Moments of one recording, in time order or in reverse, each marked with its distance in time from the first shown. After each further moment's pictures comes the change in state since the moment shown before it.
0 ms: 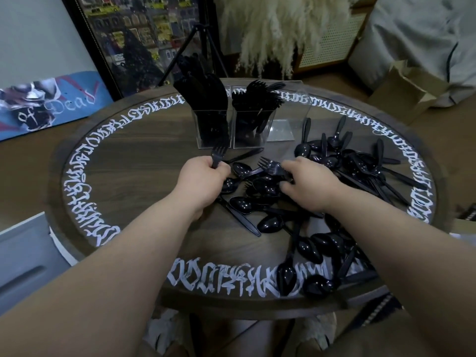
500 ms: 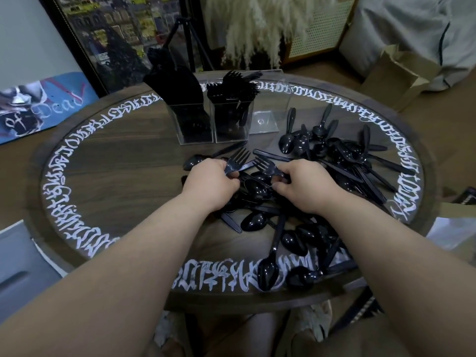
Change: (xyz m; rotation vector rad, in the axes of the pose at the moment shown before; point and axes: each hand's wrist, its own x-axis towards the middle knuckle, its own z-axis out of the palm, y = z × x) left_hand -0.007 0.011 0.039 0.517 -0.087 0.132; right_hand -0.019 0.021 0.010 0.184 0.069 0.023
